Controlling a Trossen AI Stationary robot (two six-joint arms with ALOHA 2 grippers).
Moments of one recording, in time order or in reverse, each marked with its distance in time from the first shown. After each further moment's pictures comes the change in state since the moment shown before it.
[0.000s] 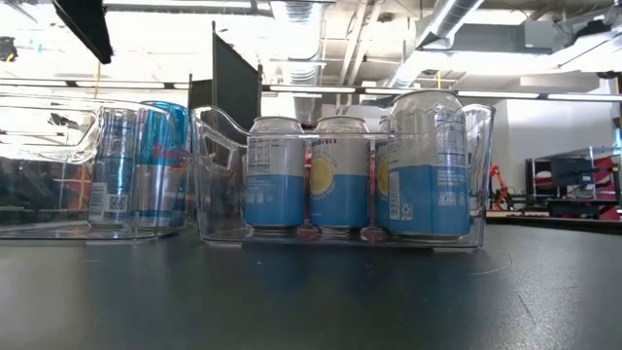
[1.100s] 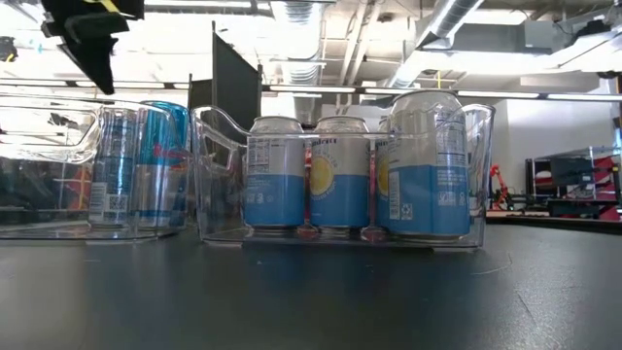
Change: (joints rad) left arm 0.094 -0.019 -0.176 -0.021 -0.147 -0.196; right arm -0.201 0.055 -0.001 -0.090 -0.265 -0.064
